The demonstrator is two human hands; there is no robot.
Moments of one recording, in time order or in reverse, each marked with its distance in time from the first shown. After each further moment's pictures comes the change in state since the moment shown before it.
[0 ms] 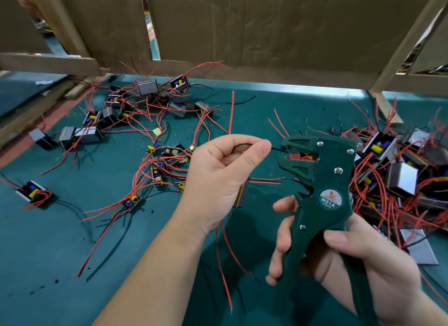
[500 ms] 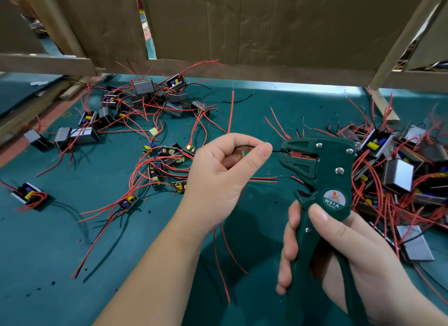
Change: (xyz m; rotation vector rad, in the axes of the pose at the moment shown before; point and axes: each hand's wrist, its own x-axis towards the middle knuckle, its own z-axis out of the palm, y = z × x) left_hand 0.000 -0.003 0.000 0.121 -0.024 0.027; right_hand -0.009 0.029 0.002 -0.569 0.556 -0.083
